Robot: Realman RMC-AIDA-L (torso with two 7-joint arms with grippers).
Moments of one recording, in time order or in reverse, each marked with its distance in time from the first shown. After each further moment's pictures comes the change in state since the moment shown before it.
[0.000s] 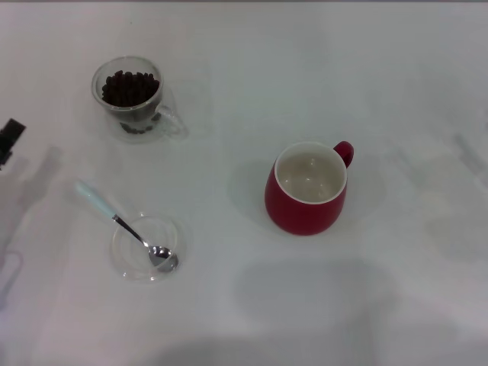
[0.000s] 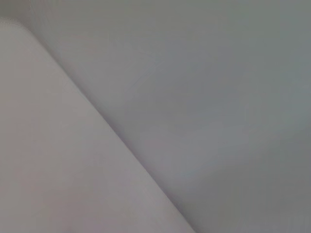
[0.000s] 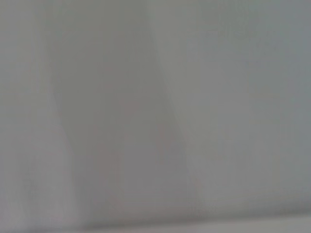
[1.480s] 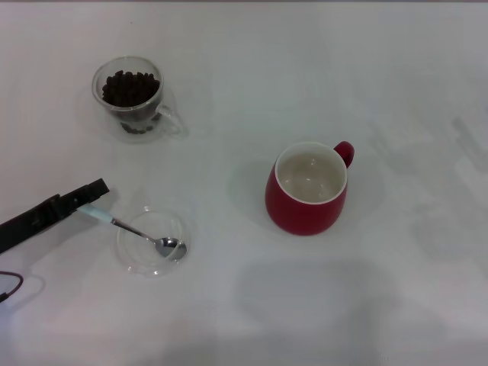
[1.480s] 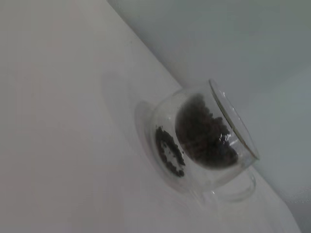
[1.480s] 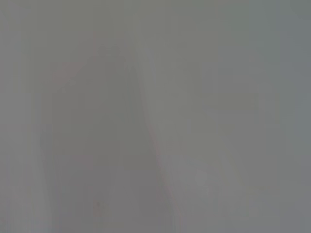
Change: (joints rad) left arm -0.134 0.047 0.001 -0.117 0.533 0.048 -0.233; right arm 0.016 0.054 -0.010 -0.004 0.144 -0.045 -0.094
